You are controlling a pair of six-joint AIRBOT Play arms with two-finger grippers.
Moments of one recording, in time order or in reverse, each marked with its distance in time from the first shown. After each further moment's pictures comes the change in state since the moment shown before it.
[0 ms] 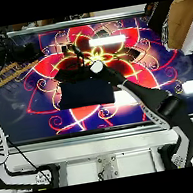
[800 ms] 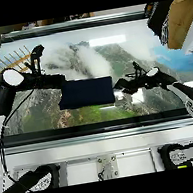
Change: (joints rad) left arm -0.227 0.311 -0.539 0.083 0.127 0.026; right arm -0.513 0.264 -0.737 -0.153 0.159 -0.090
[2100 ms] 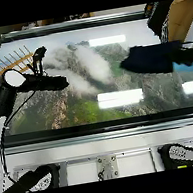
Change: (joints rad) left arm -0.011 0.005 -0.010 0.000 -0.020 -0.003; right arm -0.548 0.267 0.244 -0.468 0.048 0.208
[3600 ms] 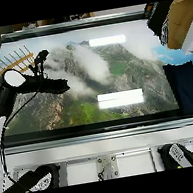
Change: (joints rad) left arm 0.000 0.000 0.000 -0.006 -0.081 -0.019; right arm -0.236 0.433 -0.322 -0.132 0.170 0.085
